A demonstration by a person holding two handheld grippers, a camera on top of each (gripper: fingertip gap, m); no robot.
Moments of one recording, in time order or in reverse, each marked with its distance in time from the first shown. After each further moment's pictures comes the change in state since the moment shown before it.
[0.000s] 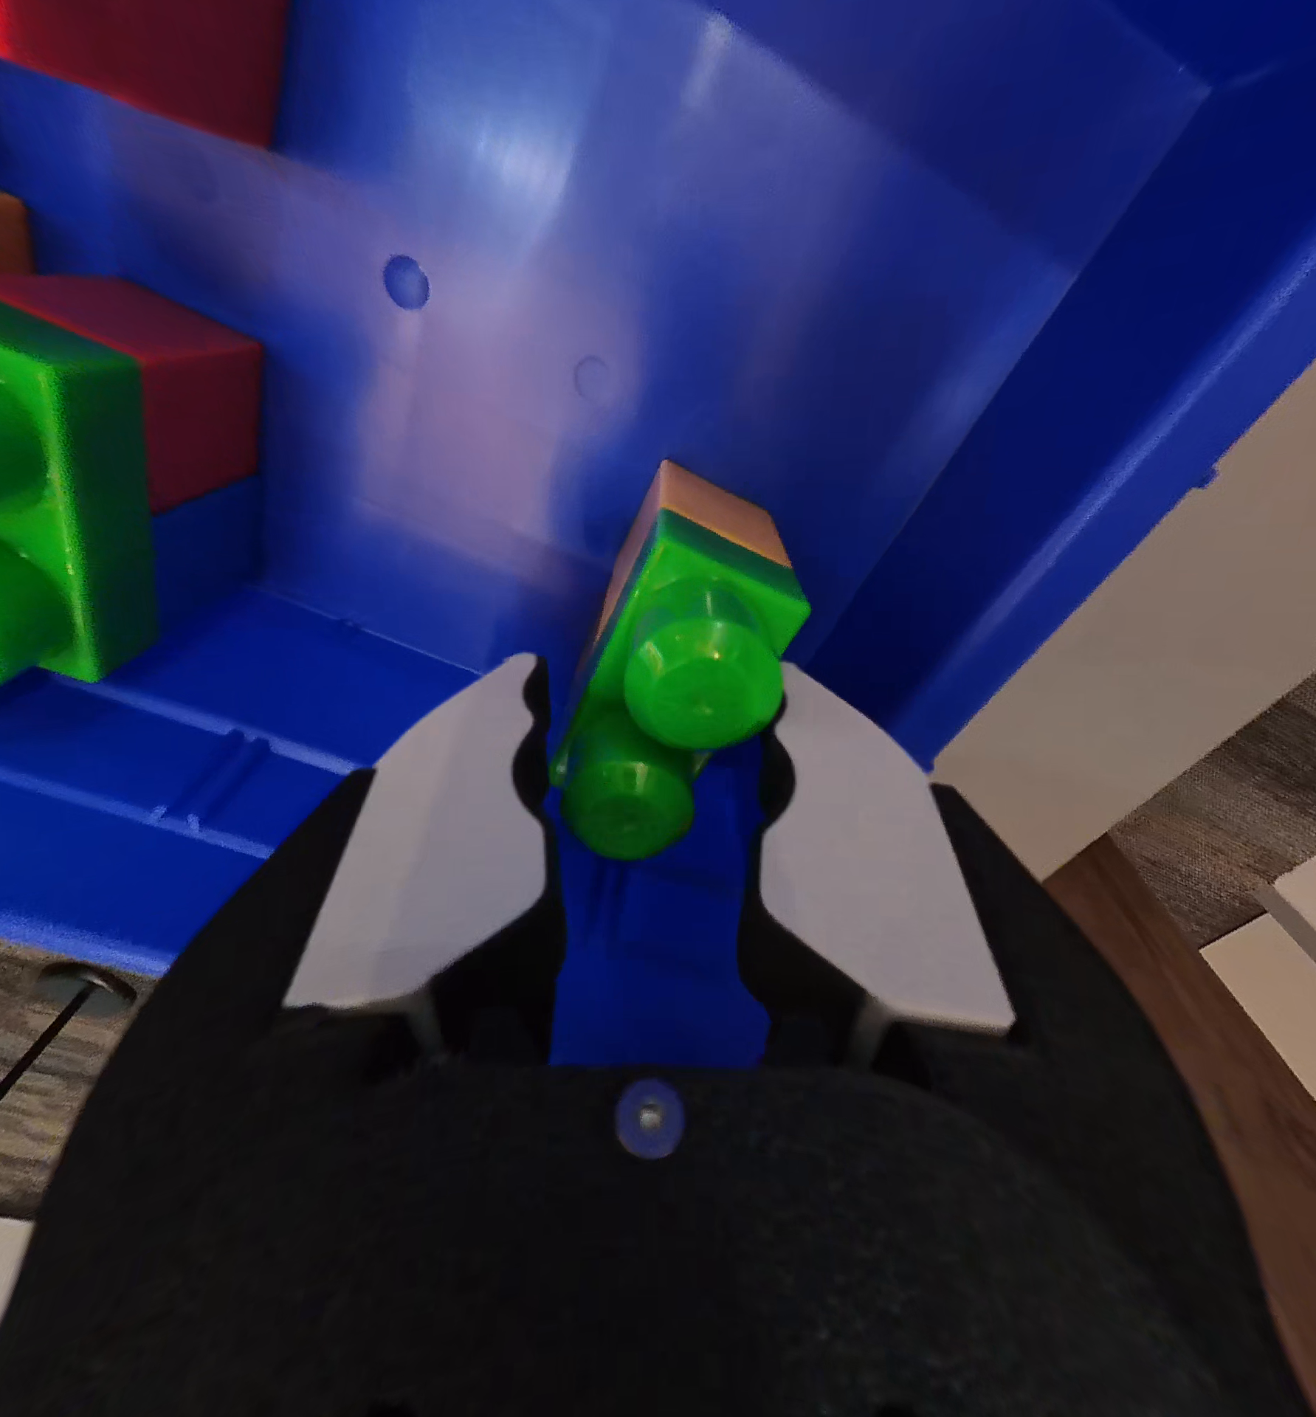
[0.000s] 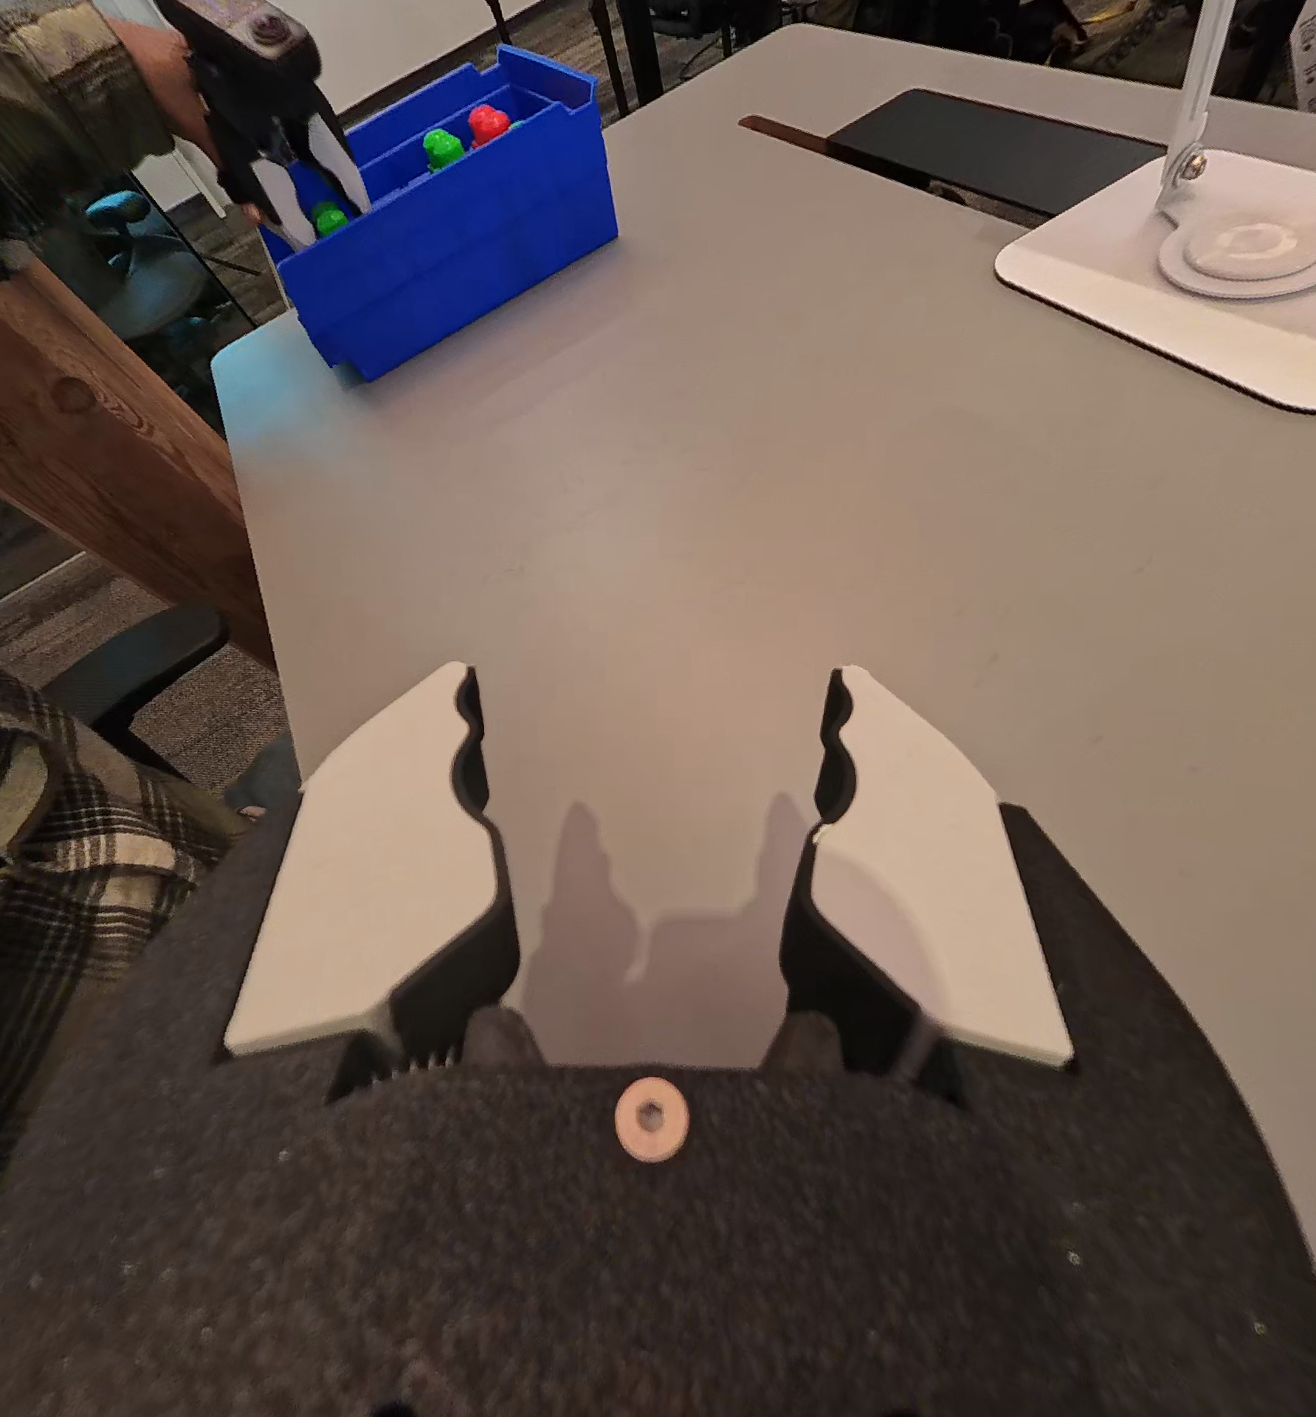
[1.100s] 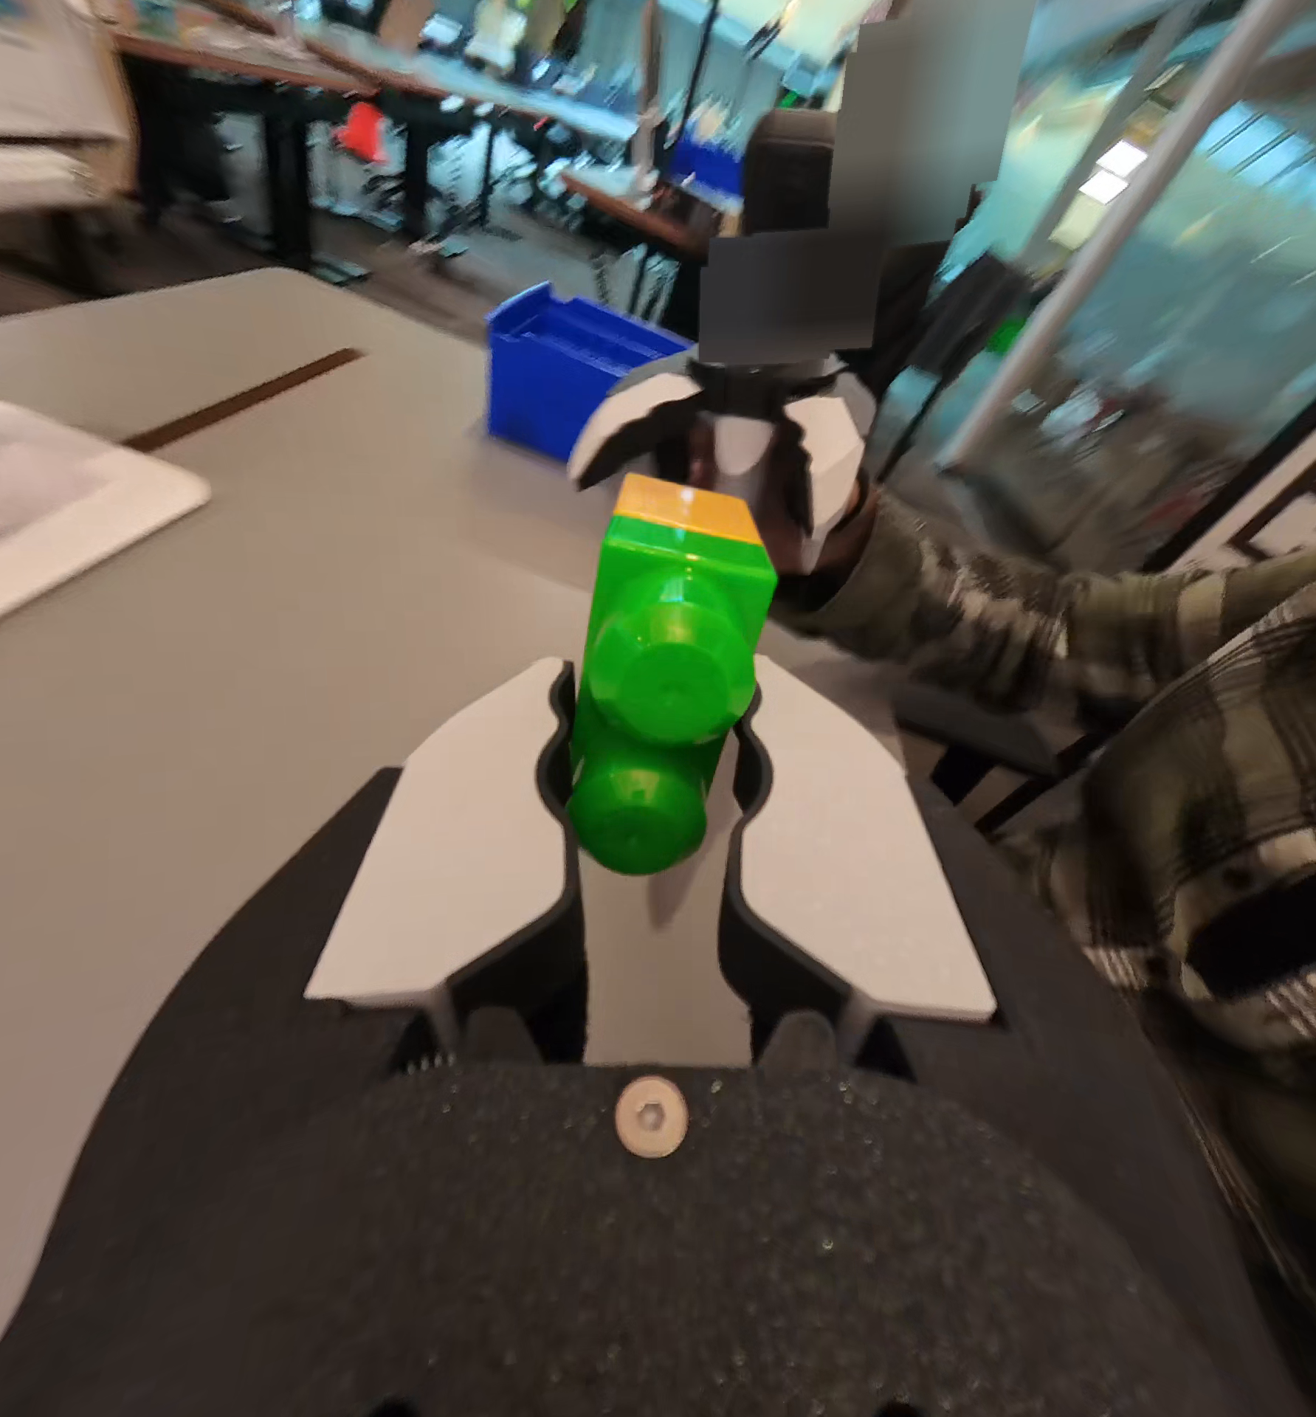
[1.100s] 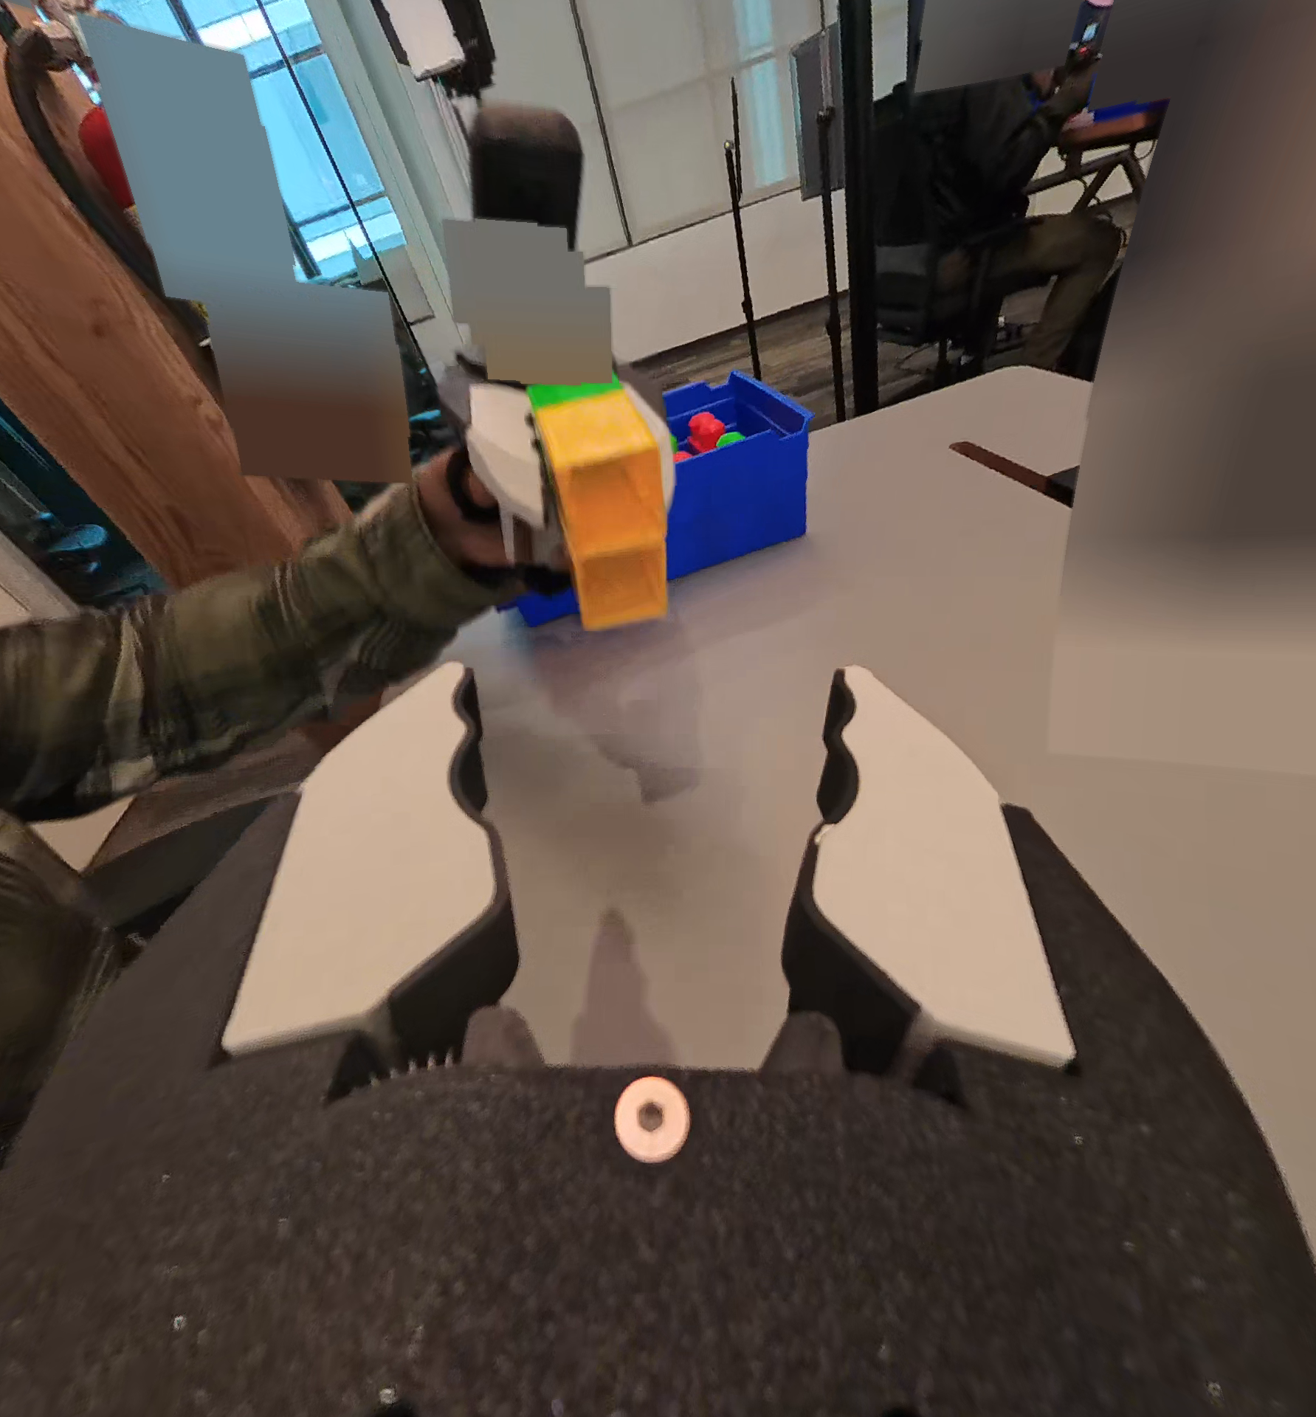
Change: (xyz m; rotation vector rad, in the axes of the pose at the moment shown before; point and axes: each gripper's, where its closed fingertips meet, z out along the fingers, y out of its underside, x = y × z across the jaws) left arm 0.126 -0.392 -0.157 1.325 0.501 -0.001; right arm -0.044 -0.104 0.124 0.270 -0.301 -0.086
